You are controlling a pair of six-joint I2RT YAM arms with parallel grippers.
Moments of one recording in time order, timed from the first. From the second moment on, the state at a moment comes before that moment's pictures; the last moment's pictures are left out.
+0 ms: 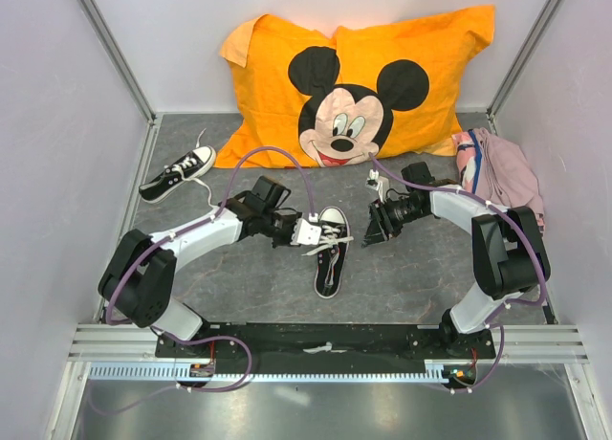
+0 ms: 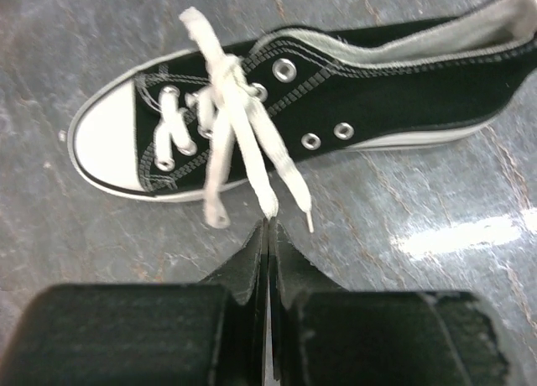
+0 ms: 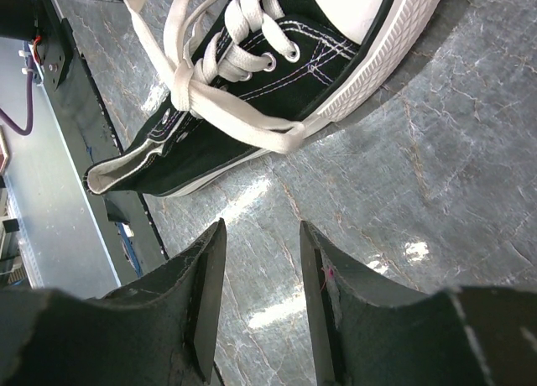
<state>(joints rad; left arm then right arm) -0.60 1.51 0.90 -0.38 0.68 1.14 0.22 1.66 0.96 -0.58 -0.91 -0.31</state>
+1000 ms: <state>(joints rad) -0.50 1.45 0.80 -0.54 0.63 1.29 0.28 1.69 0.97 -0.46 -0.94 -0.15</state>
